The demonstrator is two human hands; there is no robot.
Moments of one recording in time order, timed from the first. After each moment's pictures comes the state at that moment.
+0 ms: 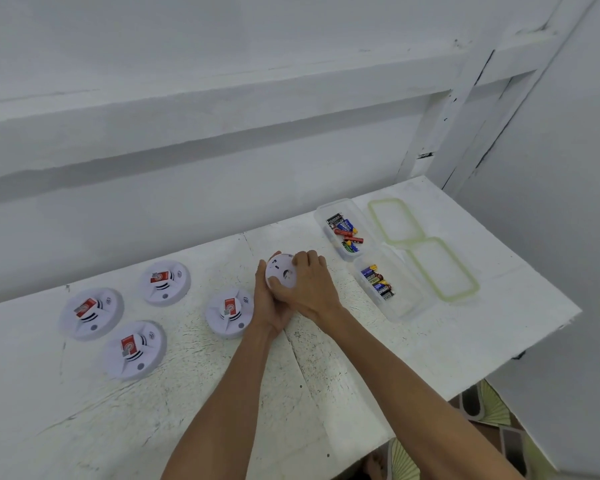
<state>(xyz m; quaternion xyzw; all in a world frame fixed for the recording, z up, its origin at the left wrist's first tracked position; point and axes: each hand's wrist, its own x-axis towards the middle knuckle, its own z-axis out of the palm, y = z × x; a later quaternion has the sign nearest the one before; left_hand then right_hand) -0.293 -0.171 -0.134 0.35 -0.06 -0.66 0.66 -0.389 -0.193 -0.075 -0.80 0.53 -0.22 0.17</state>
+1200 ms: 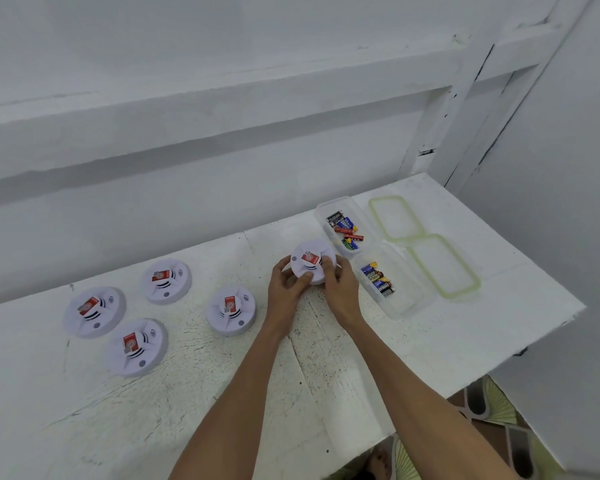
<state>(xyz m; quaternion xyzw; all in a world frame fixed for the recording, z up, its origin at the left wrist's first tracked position) -0.321 -0.165 -0.128 0.55 -0.31 -0.49 0.60 -0.436 -0.199 -0.103 -0.51 0.57 -0.43 0.48</state>
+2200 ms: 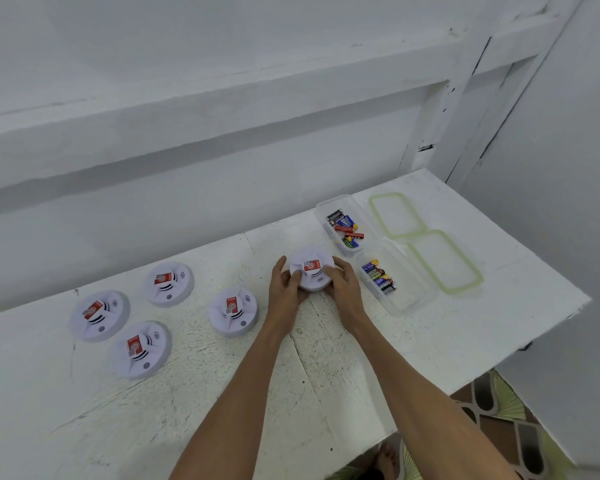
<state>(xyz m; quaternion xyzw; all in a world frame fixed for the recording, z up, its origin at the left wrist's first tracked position) -0.321 -0.166 -0.123 0.55 -0.24 -0.54 0.59 -0.447 -0.202 -0.122 -0.41 0.52 -0.44 0.60</state>
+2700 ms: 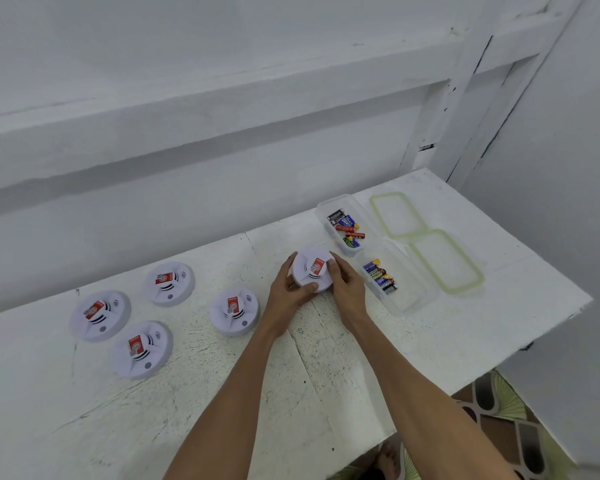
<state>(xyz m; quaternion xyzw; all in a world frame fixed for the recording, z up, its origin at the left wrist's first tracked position) -0.306 -0.161 -0.130 0.54 -0.40 -0.52 0.53 -0.446 -0.201 -0.120 -0.45 0.52 -0.47 0.55</state>
